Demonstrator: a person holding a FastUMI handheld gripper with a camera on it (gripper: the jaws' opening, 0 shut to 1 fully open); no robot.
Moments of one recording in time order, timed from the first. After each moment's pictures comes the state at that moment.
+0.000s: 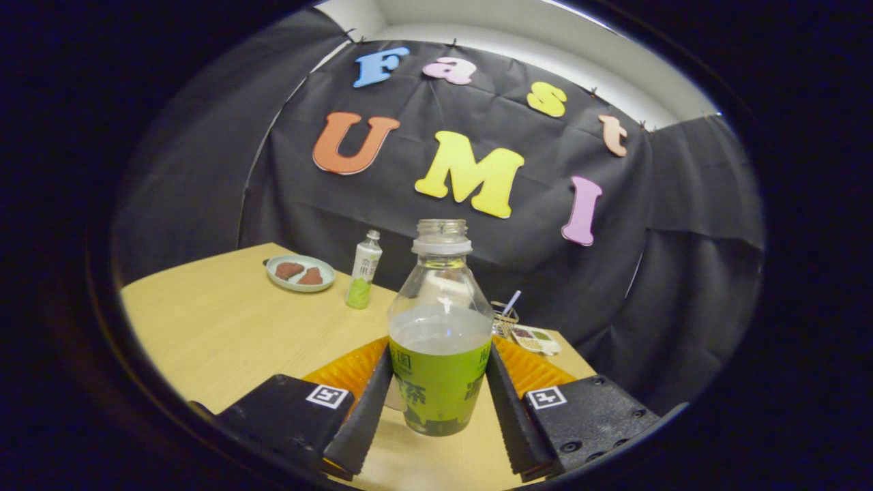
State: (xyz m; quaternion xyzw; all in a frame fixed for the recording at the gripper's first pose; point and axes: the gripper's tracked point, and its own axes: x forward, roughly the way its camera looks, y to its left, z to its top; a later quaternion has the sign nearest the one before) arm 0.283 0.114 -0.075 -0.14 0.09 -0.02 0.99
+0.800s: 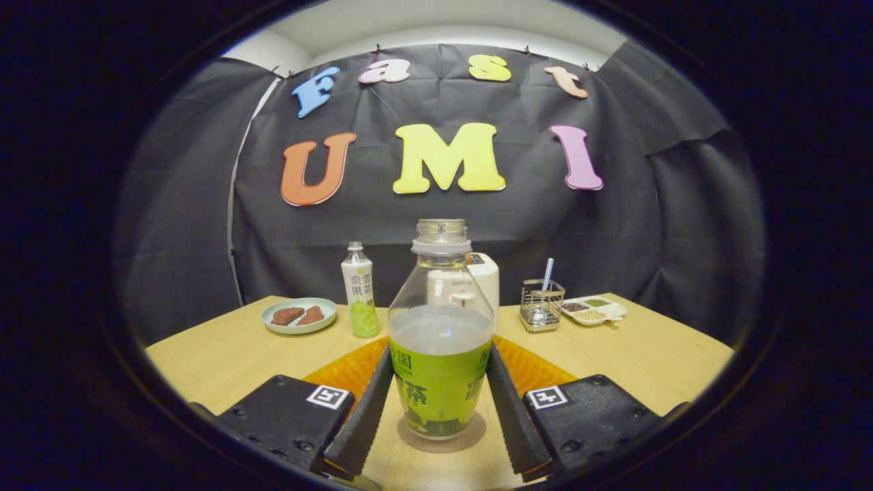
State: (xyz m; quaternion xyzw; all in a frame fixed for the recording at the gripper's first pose) arm 0.392 0.108 -0.142 0.00 0.07 0.03 1.00
